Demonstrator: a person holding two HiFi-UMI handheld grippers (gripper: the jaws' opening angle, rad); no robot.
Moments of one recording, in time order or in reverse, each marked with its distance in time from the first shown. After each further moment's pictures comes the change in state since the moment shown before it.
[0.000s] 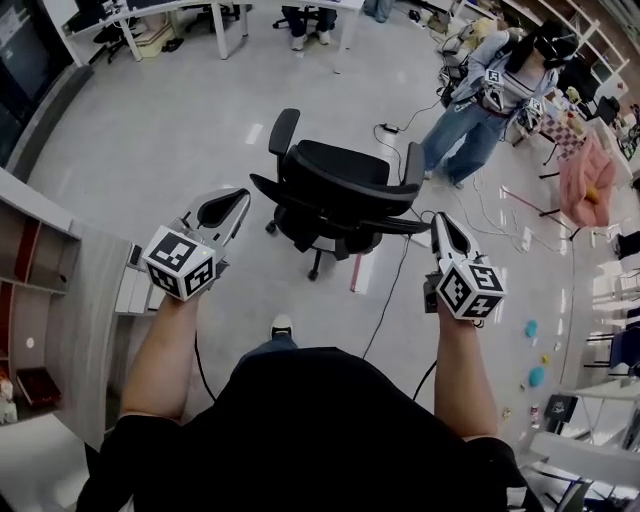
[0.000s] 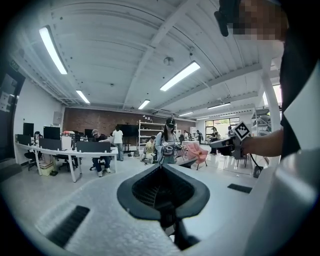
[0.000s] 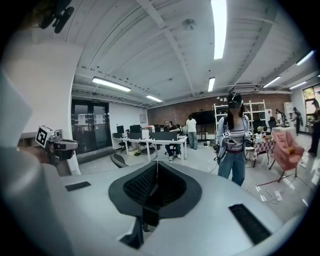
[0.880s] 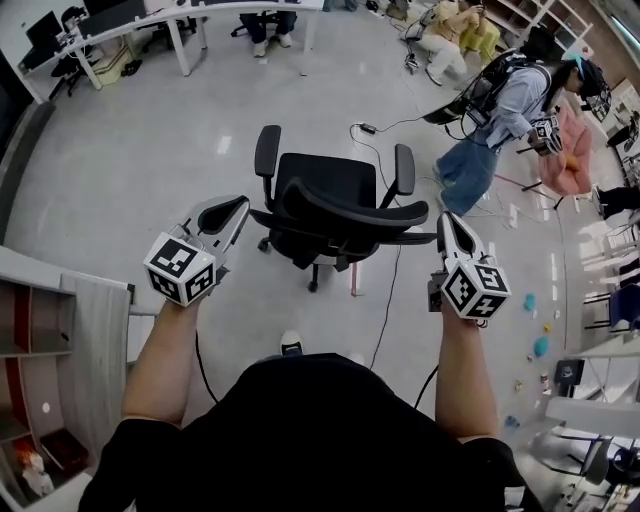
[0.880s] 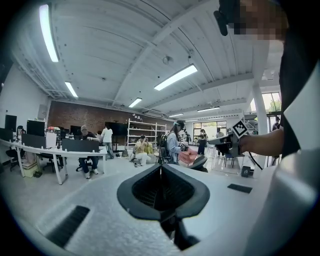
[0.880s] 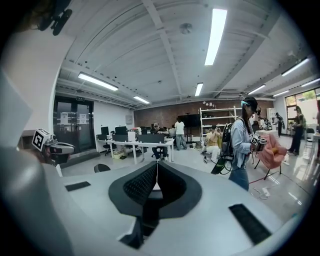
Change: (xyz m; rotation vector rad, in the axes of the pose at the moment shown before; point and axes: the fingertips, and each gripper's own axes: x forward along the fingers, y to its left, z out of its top) left arm 0.057 0.089 0.001 -0.001 0.001 -0.166; right arm 0.051 0.003 0.027 0.029 -0.026 -0.186
